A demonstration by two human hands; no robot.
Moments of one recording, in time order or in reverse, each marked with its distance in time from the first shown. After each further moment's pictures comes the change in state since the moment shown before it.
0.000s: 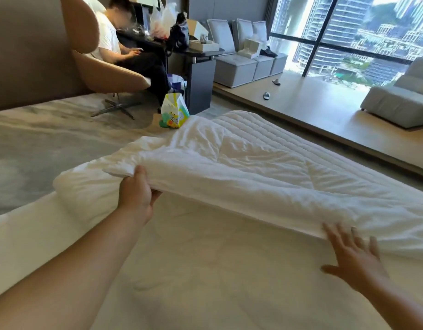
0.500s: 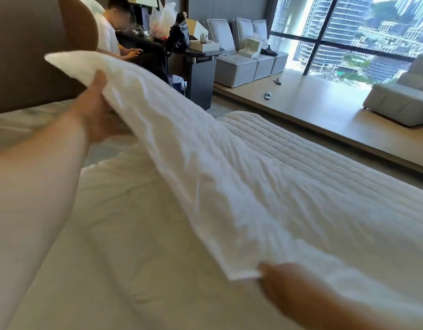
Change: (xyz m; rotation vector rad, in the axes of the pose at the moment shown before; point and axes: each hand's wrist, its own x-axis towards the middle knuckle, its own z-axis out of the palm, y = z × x) left_hand 0.079 0.155 0.031 0.321 -0.310 0.053; right_hand -0.061 -0.134 -0.088 0.316 0.164 -0.665
